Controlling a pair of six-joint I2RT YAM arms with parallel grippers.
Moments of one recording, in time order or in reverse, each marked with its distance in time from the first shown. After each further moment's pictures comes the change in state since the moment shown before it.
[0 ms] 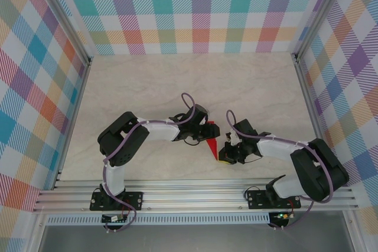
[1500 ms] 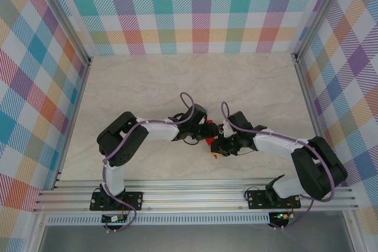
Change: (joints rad) left arm 0.006 -0.006 -0.006 0.003 -0.020 0.000; right arm 0.058 0.057 0.136 0.031 -0.024 0.027
